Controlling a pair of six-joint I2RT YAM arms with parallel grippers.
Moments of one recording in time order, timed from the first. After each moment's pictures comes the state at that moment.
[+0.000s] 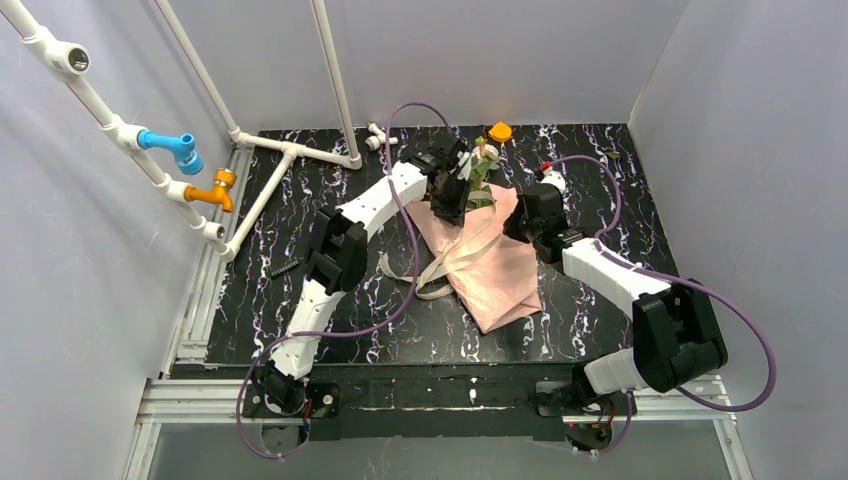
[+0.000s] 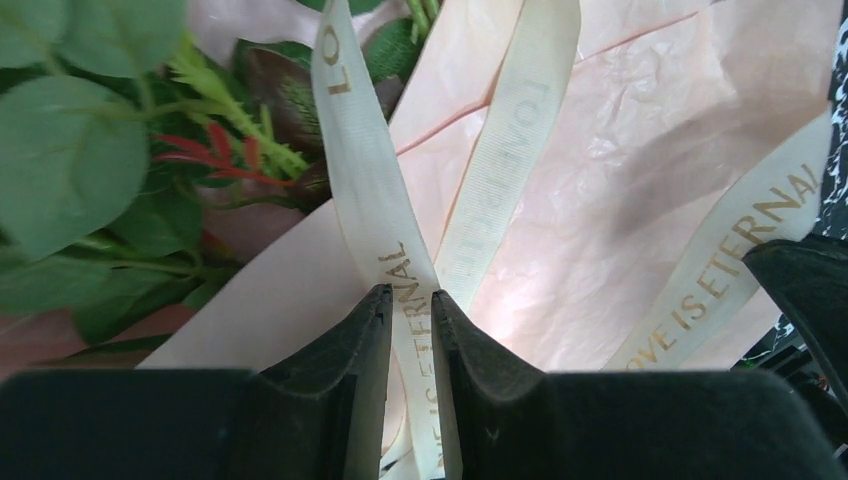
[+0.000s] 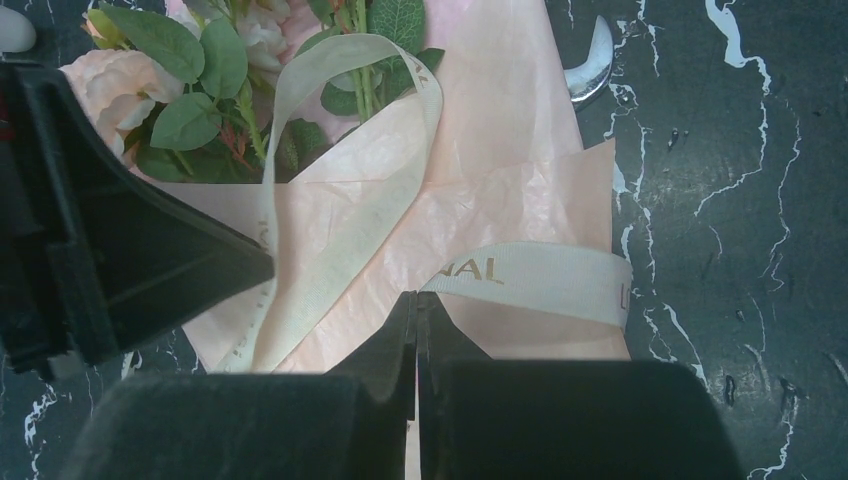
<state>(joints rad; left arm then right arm) -0.64 2.38 2.22 -0.93 0.23 -0.29 0.42 1.40 0.82 -0.05 0.17 0.60</state>
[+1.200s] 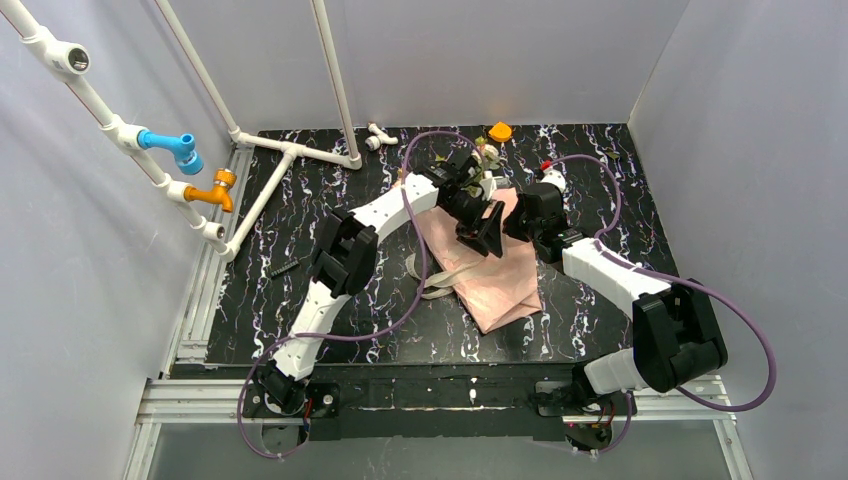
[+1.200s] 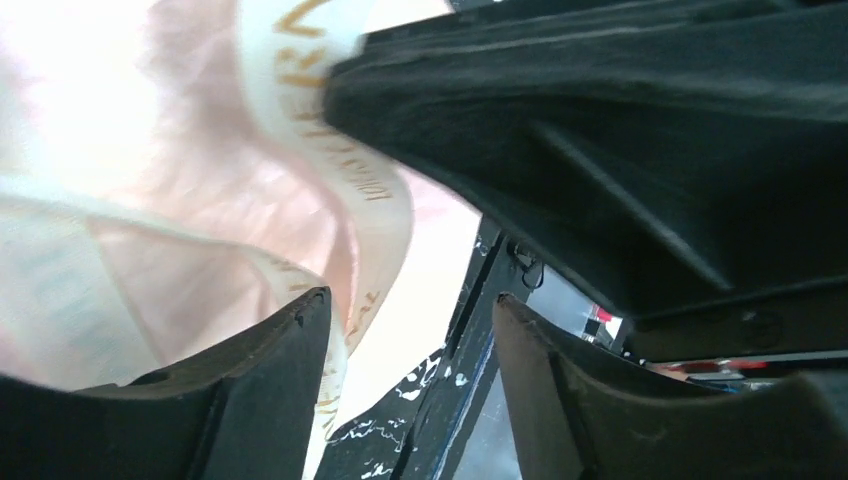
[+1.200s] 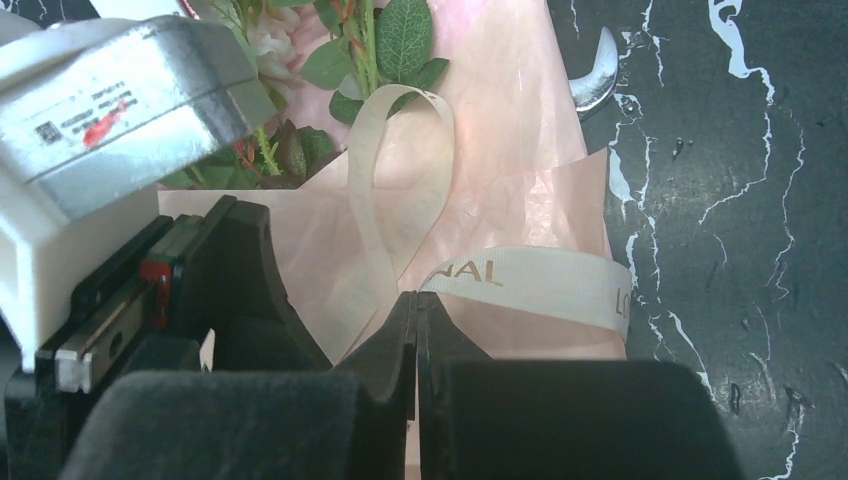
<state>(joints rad) -0.71 2.42 2.15 -0.86 0.90 -0.23 0.42 1.40 0.82 -0.03 0.17 0.60</state>
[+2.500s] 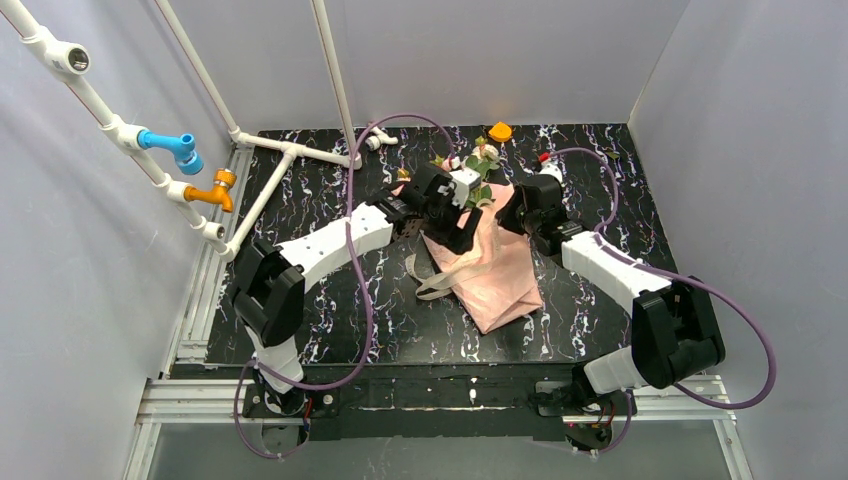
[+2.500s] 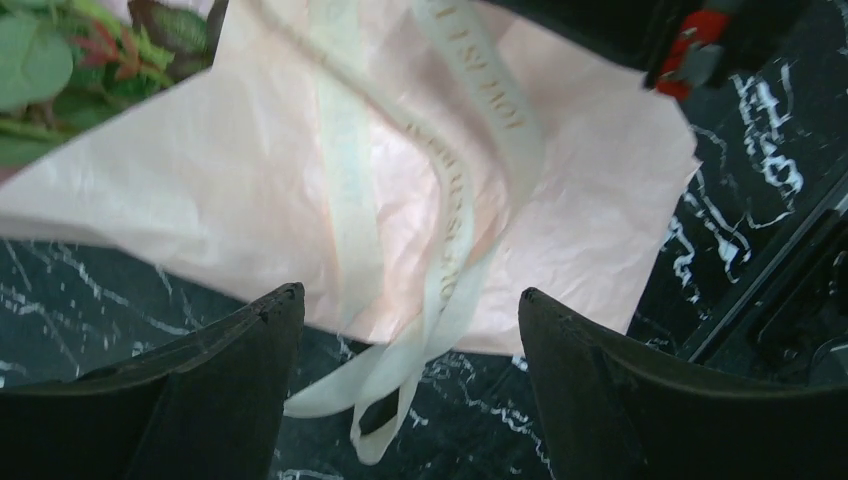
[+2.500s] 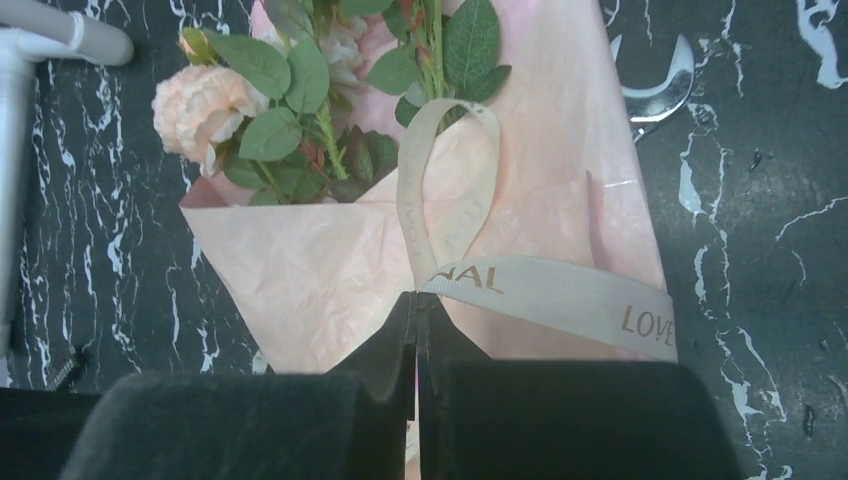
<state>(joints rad) -0.76 1.77 1.45 -0.50 0.17 -0.12 0.42 1.42 0.87 -0.04 0.08 0.64</state>
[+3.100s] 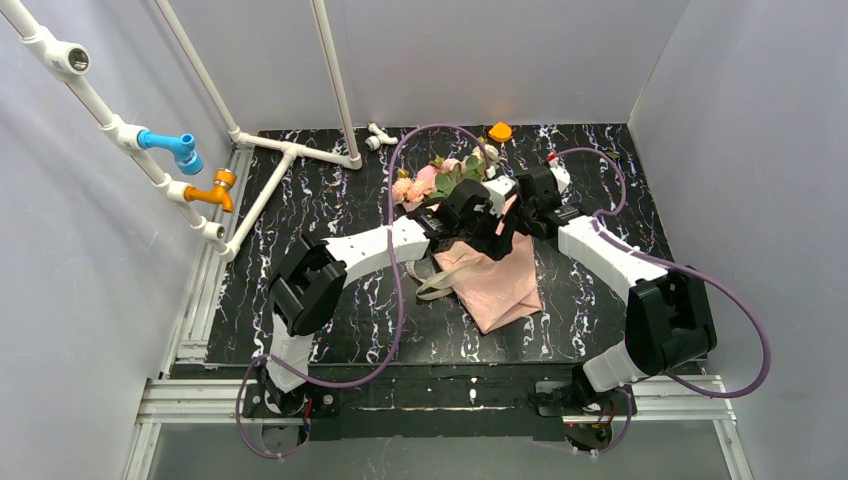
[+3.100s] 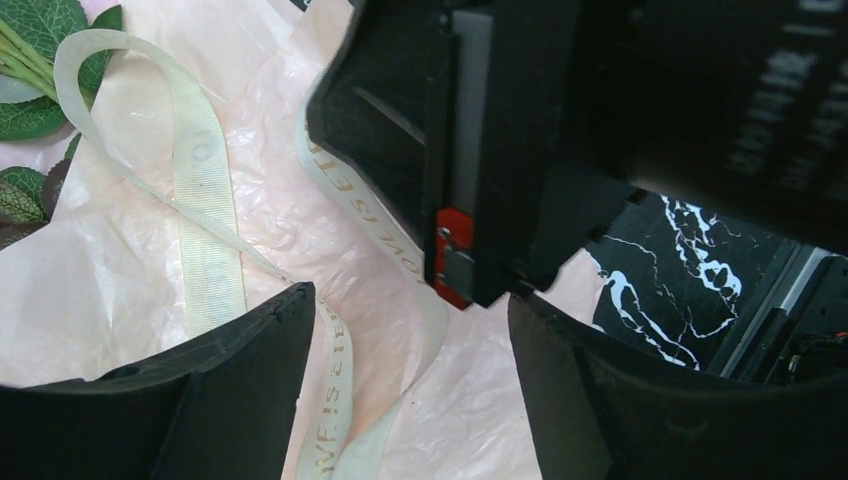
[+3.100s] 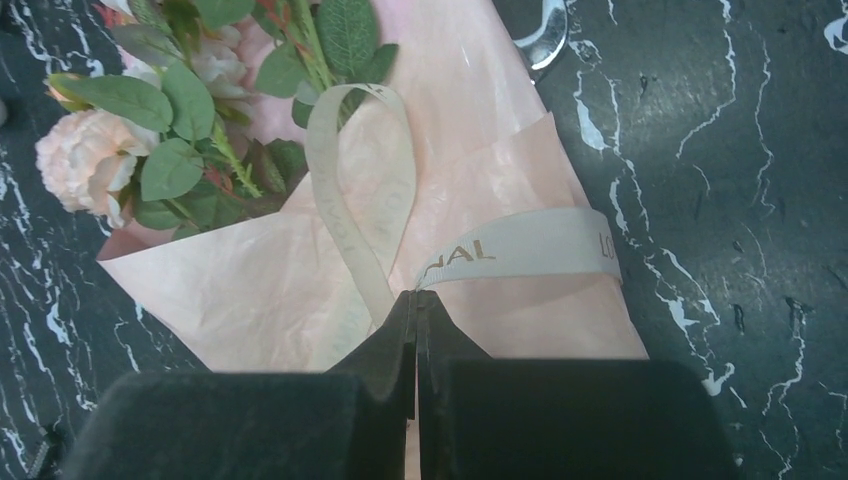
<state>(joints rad) -0.90 1.95 1.51 -0.17 0.12 -0.22 0.42 1.48 1.03 -0.33 0.23 0.80</state>
